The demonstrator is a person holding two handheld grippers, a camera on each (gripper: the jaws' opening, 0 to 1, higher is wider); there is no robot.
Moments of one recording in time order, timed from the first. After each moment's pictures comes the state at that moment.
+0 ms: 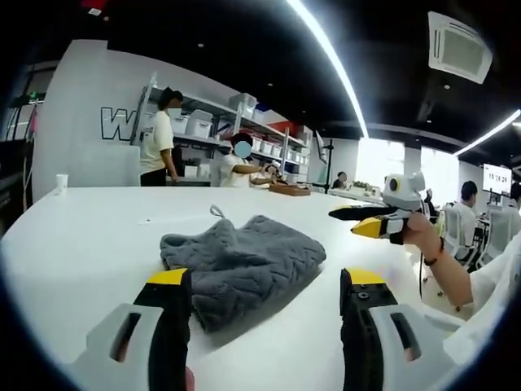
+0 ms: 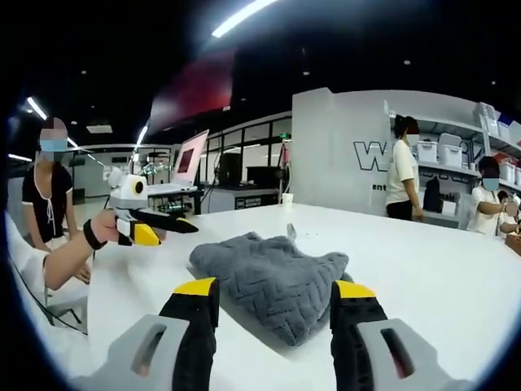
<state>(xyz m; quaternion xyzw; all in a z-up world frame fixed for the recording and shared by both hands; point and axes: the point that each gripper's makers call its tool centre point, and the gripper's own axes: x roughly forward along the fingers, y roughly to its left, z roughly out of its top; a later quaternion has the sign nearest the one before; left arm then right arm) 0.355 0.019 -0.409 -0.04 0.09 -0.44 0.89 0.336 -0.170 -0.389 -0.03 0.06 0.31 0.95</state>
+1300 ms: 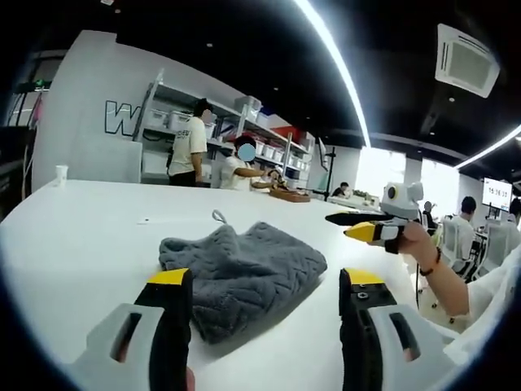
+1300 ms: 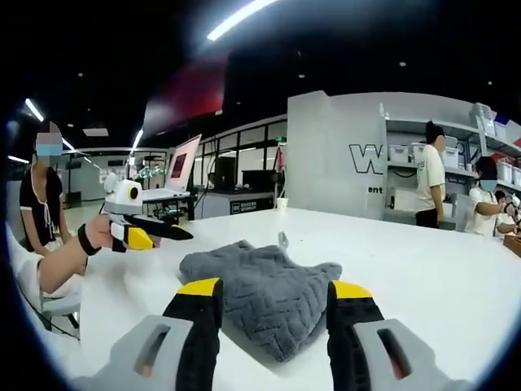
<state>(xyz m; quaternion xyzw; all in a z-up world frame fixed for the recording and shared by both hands) 0.391 0.029 -0.390 -0.07 0.09 -0.44 0.89 0.347 -0.165 -0.385 -0.03 0.05 0.30 0.95</state>
